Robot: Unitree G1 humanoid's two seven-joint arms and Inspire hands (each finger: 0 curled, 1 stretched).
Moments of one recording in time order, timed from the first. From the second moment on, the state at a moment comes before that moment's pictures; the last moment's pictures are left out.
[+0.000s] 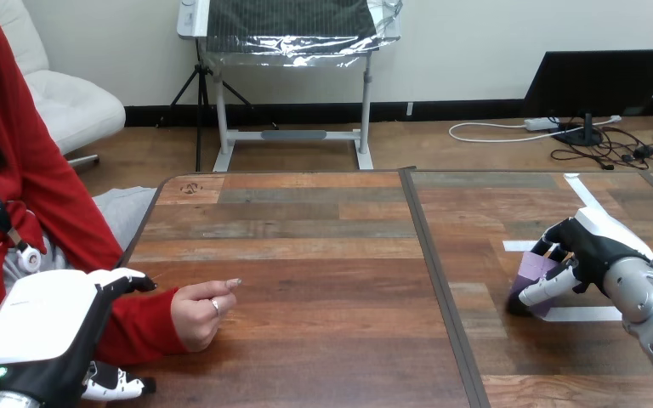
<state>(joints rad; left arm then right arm) 0.31 0.51 0.14 -0.10 0.88 -0.23 0.04 -0.77 -0.51 0.27 1.36 -0.51 -0.17 0.01</state>
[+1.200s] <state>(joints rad) 0.14 0.59 0.02 0.19 0.88 -0.22 0.12 -0.77 -0.51 0.27 1.36 -0.51 -0.18 0.01</state>
